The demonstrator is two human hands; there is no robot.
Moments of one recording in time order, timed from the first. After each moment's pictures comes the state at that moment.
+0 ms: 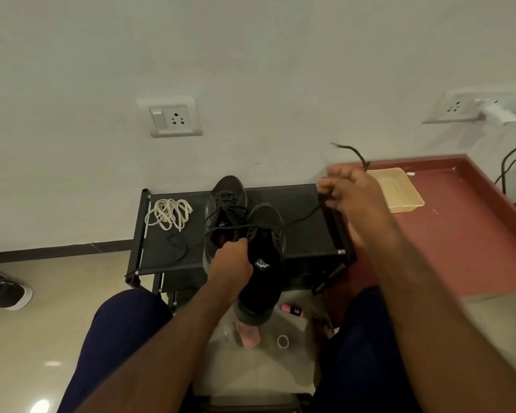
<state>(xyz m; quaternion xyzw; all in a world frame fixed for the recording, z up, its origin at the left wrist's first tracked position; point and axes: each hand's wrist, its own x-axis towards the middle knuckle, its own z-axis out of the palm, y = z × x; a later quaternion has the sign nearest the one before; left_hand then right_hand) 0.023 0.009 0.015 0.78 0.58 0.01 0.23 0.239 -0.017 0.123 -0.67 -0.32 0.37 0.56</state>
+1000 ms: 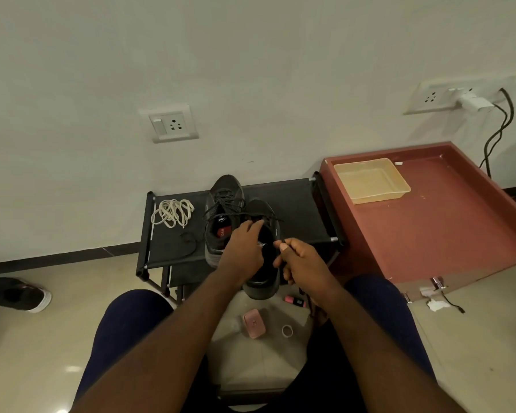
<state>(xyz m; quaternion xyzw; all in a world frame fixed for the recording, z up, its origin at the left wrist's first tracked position) 0.035 -0.015 0.026 0.82 0.50 0.09 0.27 0.164 -0.108 0.047 -0.66 -0.37 0.49 0.43</state>
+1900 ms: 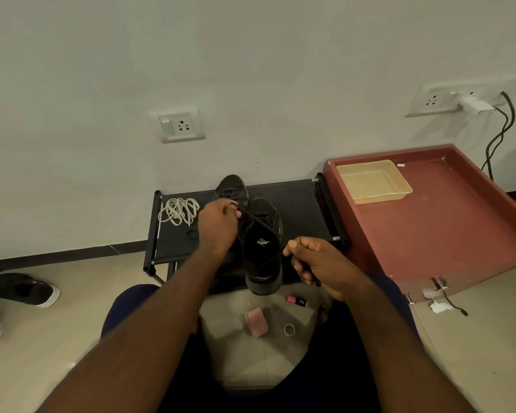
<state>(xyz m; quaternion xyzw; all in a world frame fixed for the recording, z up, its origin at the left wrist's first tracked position) 0.010 0.007 0.077 0.66 0.61 0.33 0.29 0.185 -0.130 0.082 -0.59 -0.37 0.59 0.41</state>
